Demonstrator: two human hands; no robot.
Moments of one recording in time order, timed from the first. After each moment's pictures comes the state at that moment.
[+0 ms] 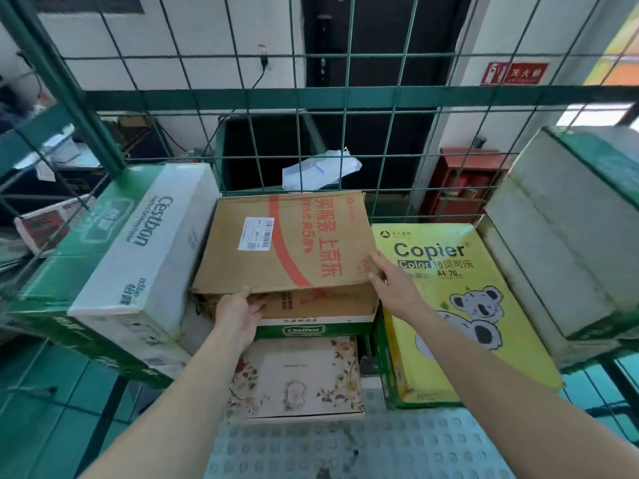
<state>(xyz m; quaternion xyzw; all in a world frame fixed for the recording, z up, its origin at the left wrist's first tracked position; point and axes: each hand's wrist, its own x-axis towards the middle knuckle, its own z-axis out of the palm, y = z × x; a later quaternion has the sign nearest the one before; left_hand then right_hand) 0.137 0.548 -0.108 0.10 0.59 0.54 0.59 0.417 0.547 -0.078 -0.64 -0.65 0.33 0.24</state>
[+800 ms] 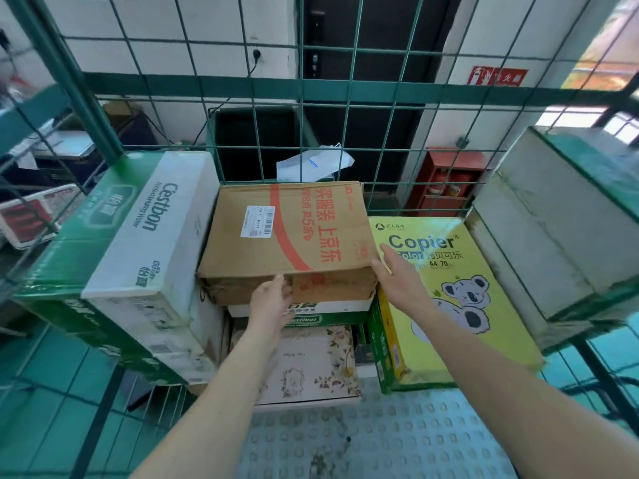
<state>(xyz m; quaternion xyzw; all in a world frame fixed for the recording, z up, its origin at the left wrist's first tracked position) 0.168 0.506 -0.089 0.26 0.62 0.42 0.61 0.394 0.510 -0.046 -0.69 -0.60 0.32 0.26</state>
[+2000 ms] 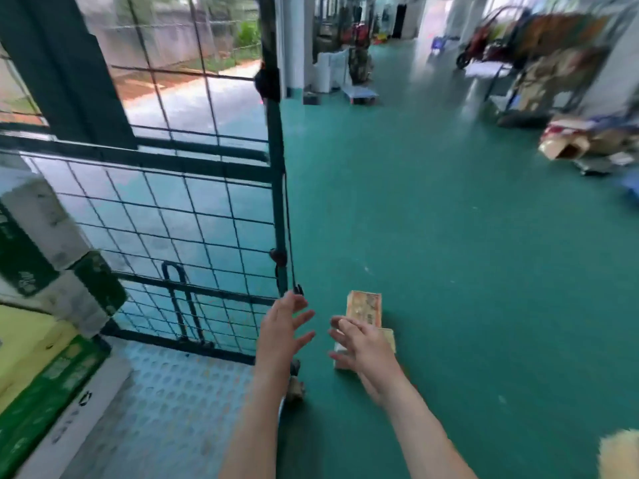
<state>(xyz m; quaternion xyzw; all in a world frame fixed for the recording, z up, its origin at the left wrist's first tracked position) 0.590 -0.164 0.004 0.60 0.23 0.04 0.76 0.614 -0.310 -0.039 -0.66 0.08 0.19 0.73</state>
